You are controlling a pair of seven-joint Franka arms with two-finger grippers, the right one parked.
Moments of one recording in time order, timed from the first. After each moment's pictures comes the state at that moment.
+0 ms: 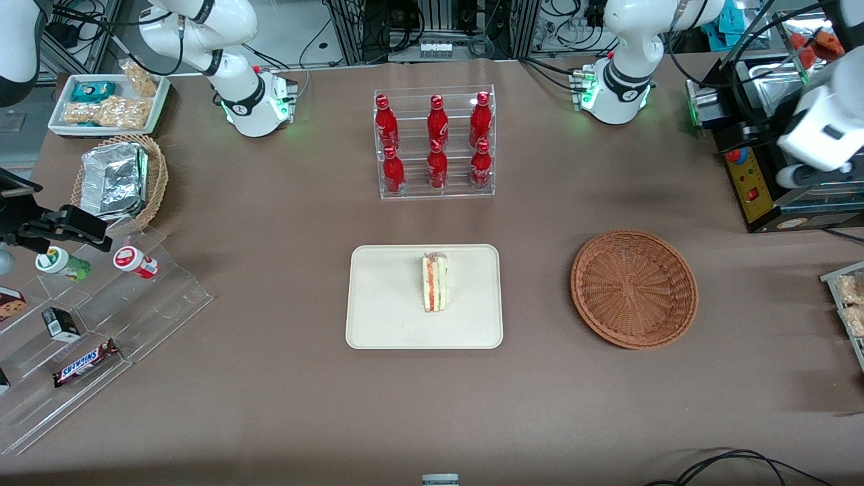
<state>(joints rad) 0.15 -0.04 -0.19 -1.56 0.07 1.23 -0.16</state>
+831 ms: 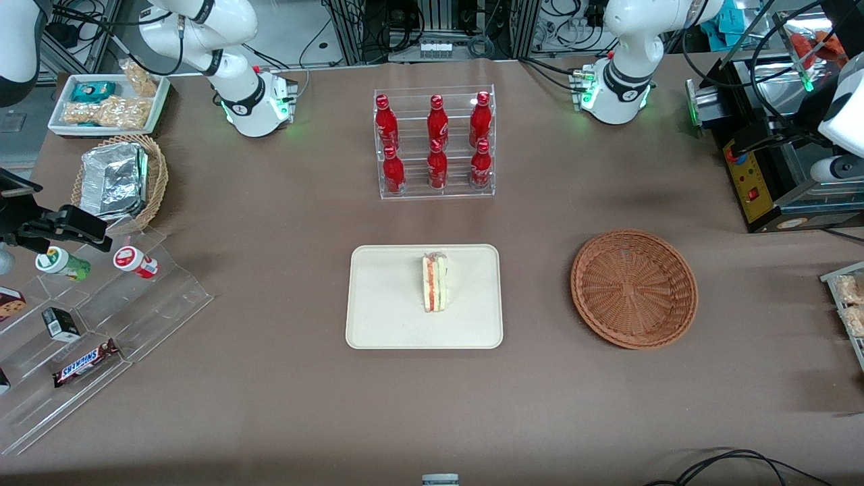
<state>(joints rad) 0.20 -0.04 -0.21 -1.53 0.00 1.29 -0.15</state>
